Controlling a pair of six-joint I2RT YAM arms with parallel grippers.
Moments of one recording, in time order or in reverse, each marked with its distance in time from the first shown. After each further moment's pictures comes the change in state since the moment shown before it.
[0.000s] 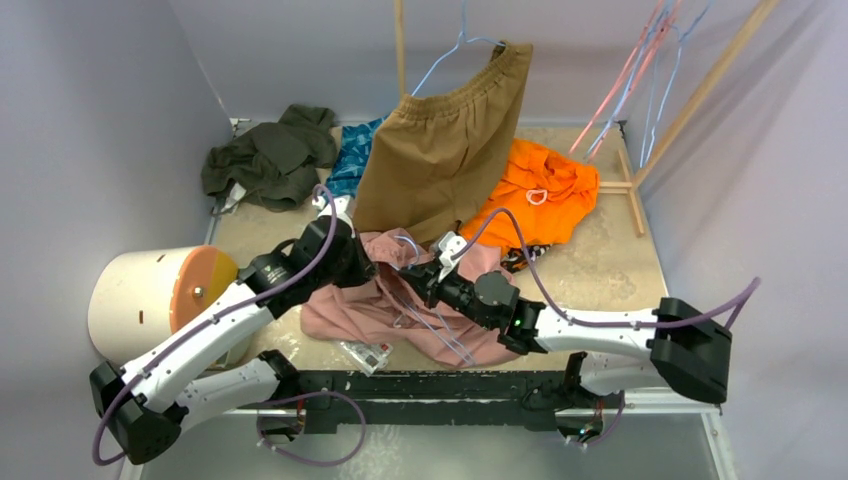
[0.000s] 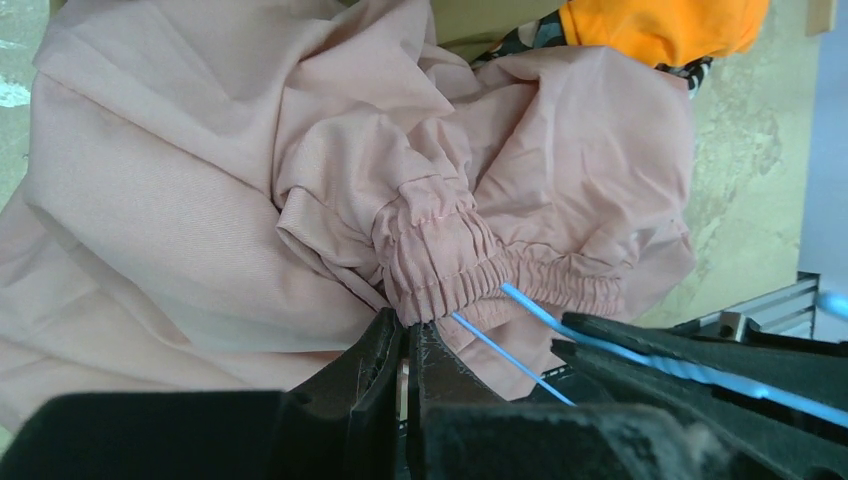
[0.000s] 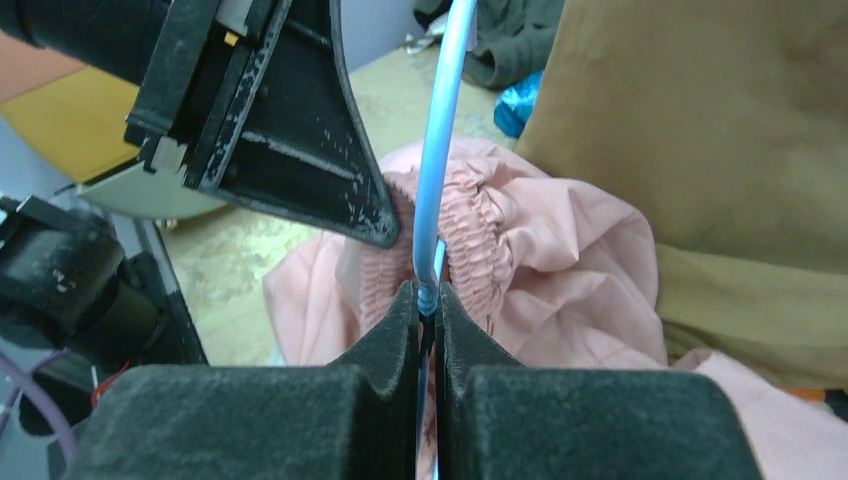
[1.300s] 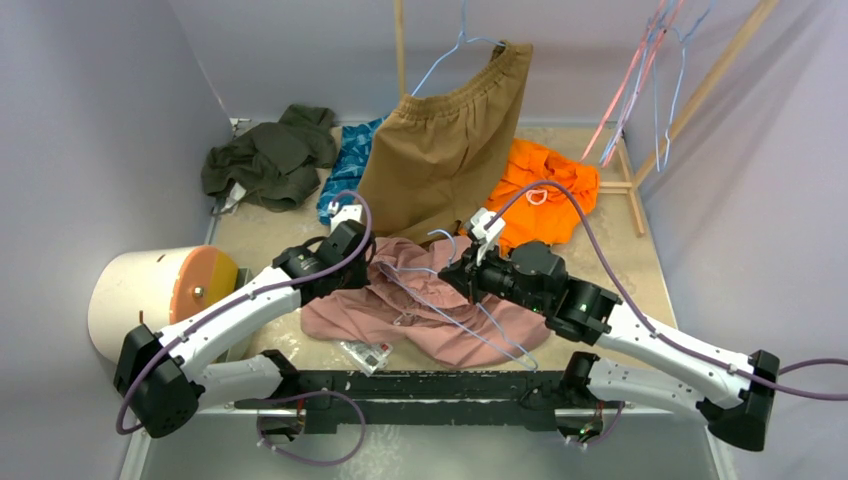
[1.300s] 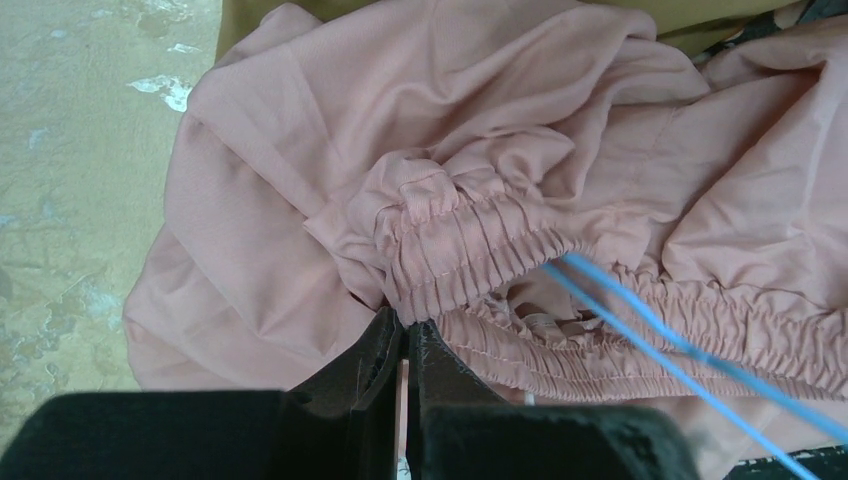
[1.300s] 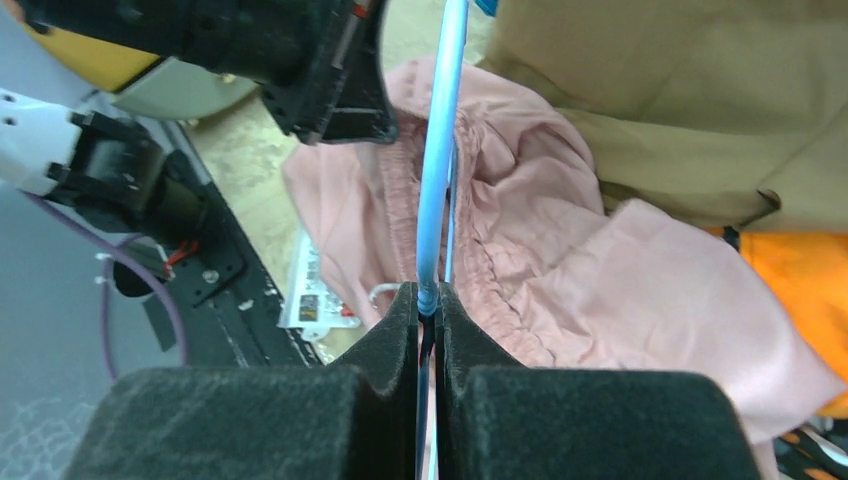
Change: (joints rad) left arm 0.000 0.166 -0.056 -0.002 -0.206 0.106; right arm -0.151 -0.336 0.263 -0.842 -0.192 0.080
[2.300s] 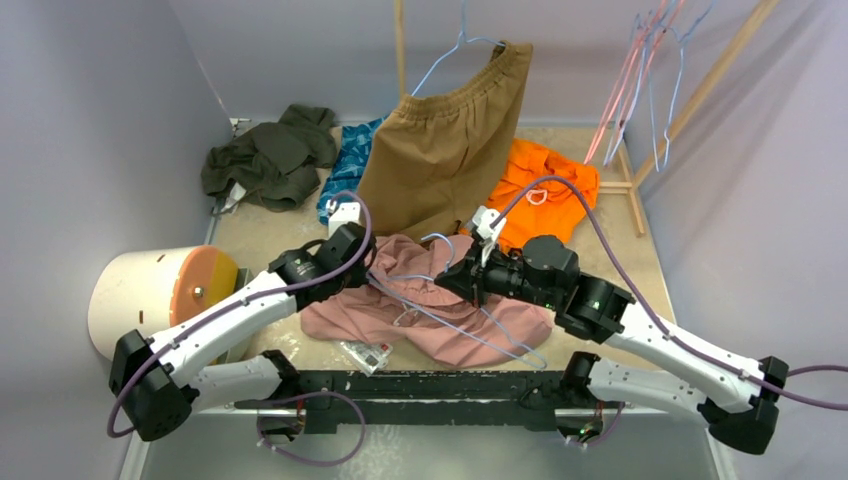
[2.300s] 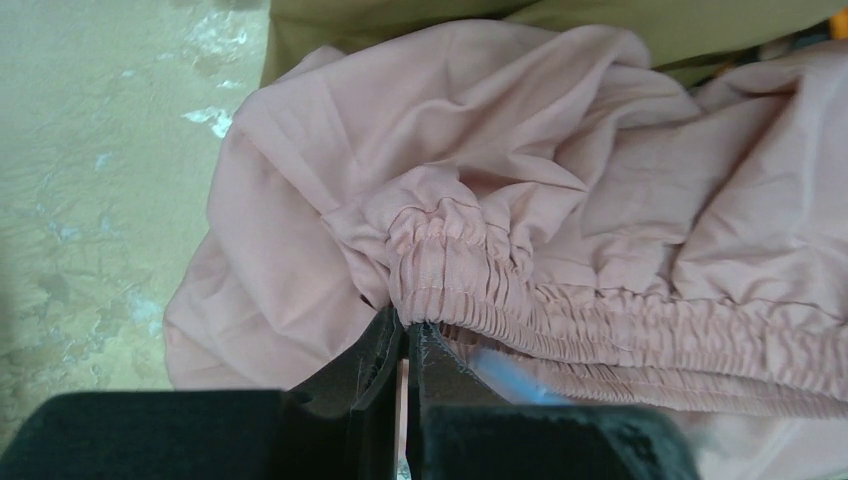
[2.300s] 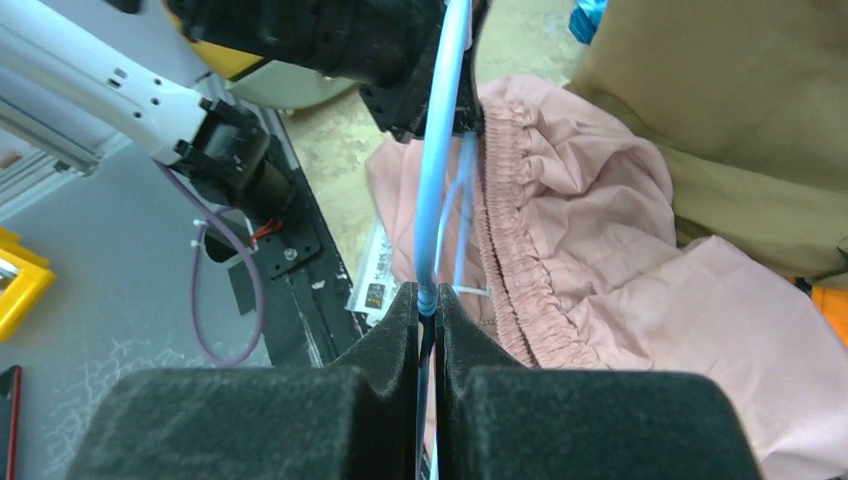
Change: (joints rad) left arm -0.066 -0.044 0.029 -0.023 -0.112 0.000; right arm -0.009 -0.004 0.087 -0.080 -0.145 -0.014
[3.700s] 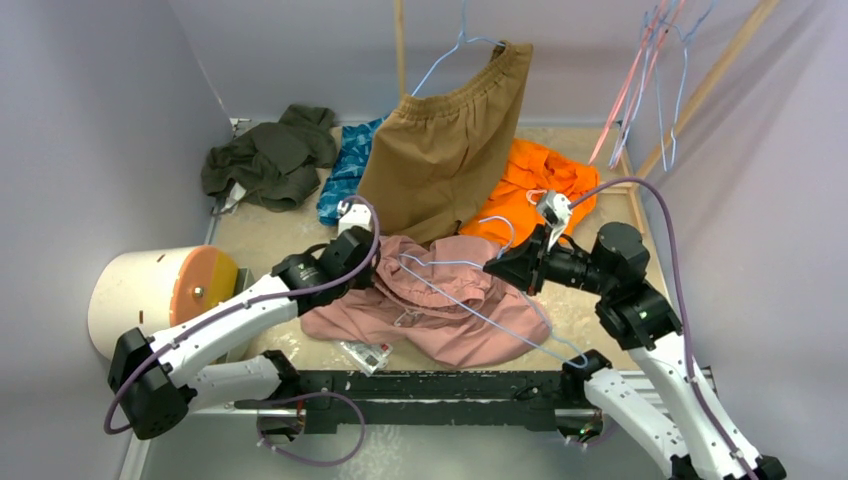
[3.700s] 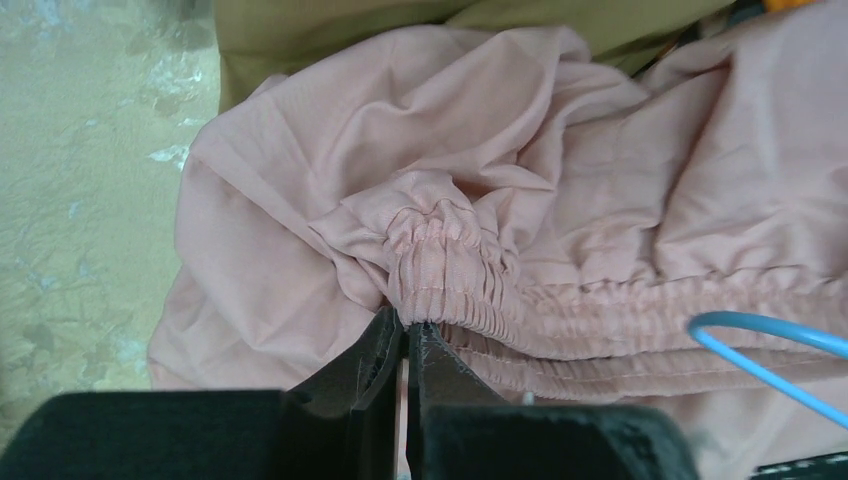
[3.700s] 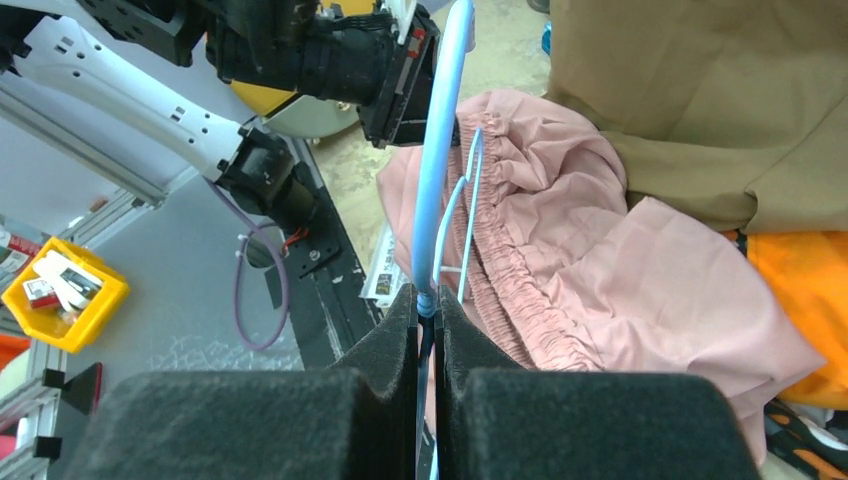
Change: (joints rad) left arm -0.027 0.003 -0.048 0.085 0.012 0.092; right arm -0.567 -0.219 -0.047 -0.111 -0.577 0.045
